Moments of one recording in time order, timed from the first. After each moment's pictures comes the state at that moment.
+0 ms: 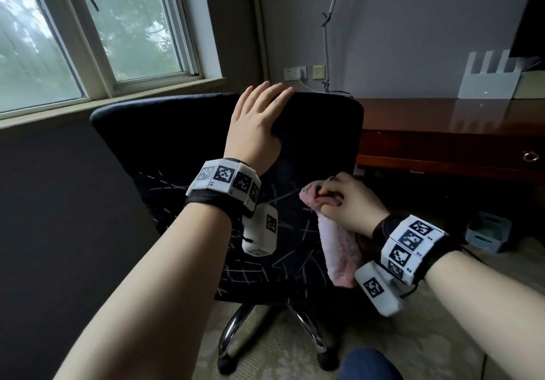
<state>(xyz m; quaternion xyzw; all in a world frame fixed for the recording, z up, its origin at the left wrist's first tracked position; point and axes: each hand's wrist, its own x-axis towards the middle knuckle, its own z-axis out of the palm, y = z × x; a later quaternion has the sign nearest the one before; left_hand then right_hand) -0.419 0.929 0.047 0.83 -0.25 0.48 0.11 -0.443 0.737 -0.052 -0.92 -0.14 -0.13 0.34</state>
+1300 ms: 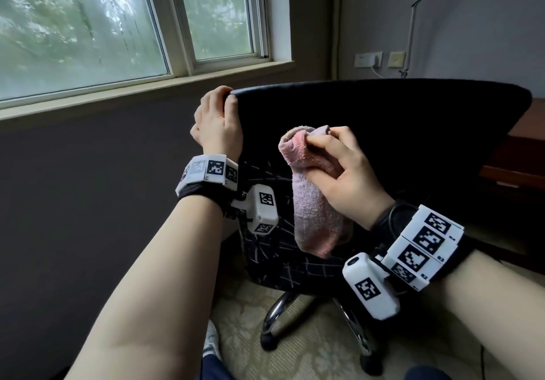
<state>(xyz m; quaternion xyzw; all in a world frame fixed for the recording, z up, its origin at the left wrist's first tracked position) -0.437 1.111 0.045 0.81 0.10 0.44 0.39 -0.453 0.907 -0.010 -0.72 -0.38 -0.31 0.49</state>
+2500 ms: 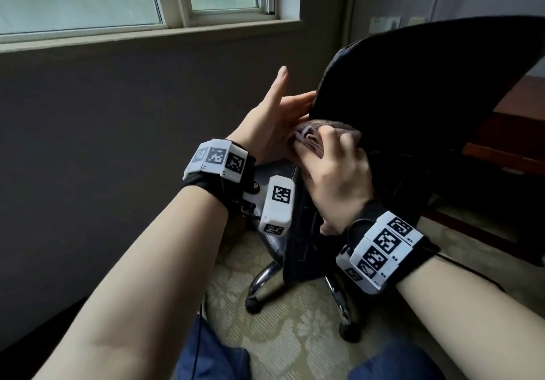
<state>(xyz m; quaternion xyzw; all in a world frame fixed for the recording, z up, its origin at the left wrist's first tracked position) -0.446 1.032 0.010 0.61 -0.05 -0.03 0.79 -0.439 0.905 -0.072 -0.81 -0.27 -0.52 0.09</state>
